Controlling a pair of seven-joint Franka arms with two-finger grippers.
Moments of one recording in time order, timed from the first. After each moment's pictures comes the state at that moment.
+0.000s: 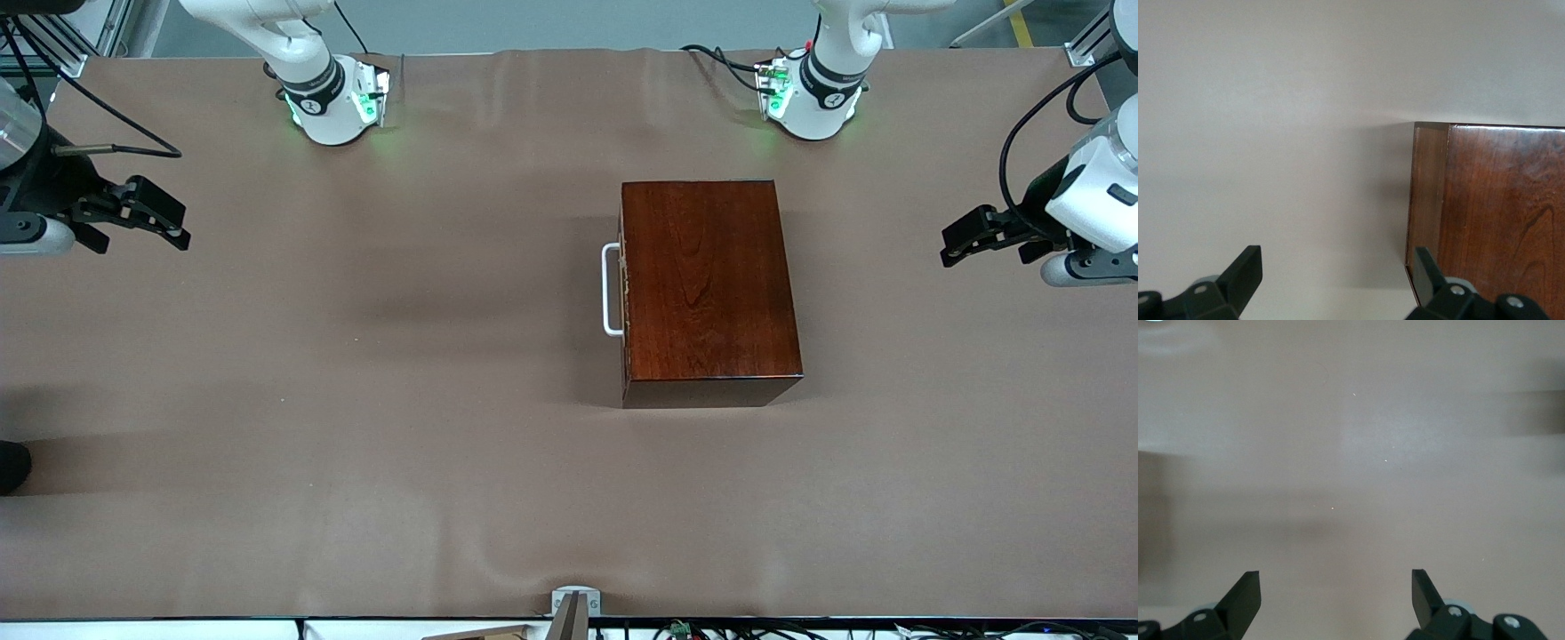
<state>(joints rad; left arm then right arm) -0.07 0.04 -0.01 -1.58 -0.01 1.61 -0.12 0.08 0.01 0.02 -1.51 0.01 1.57 0.07</state>
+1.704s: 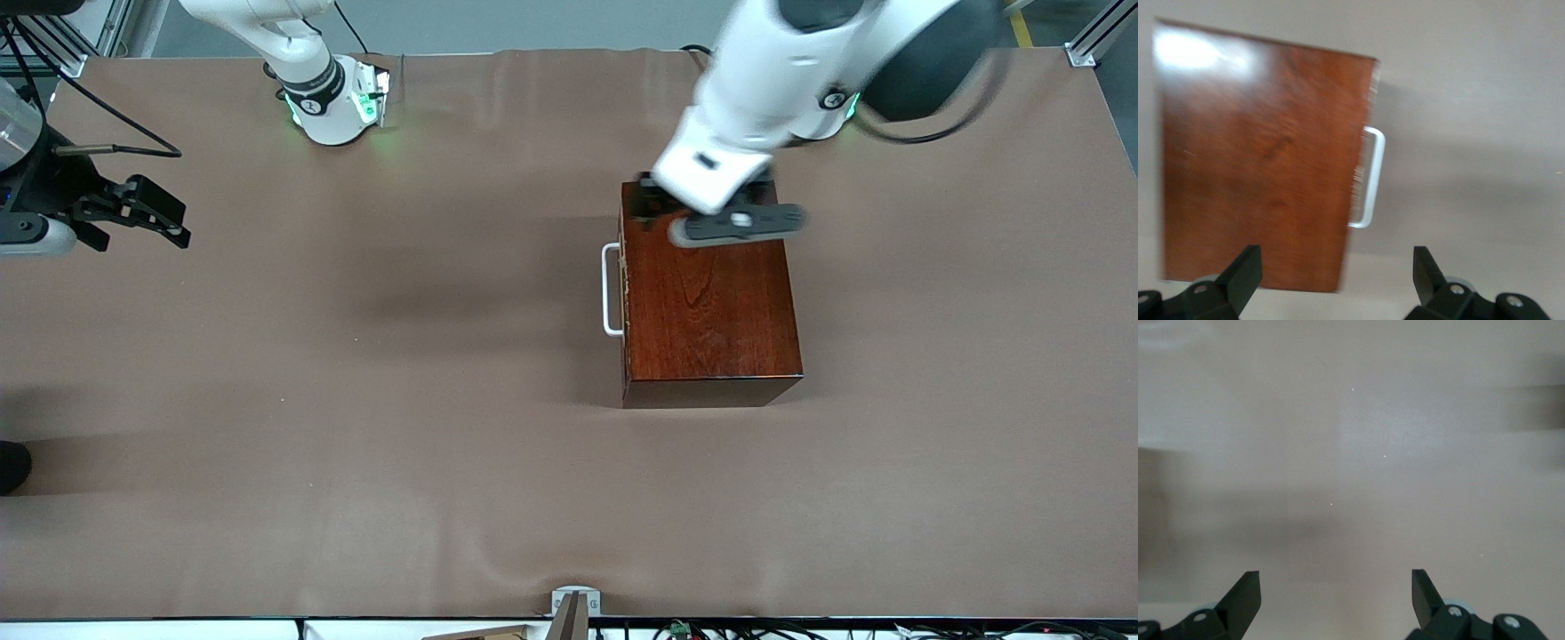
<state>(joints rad) -0.33 0.32 -0.42 -1.32 -0.02 1.66 -0.91 0.08 0.01 0.02 -1.51 0.01 1.55 0.07</state>
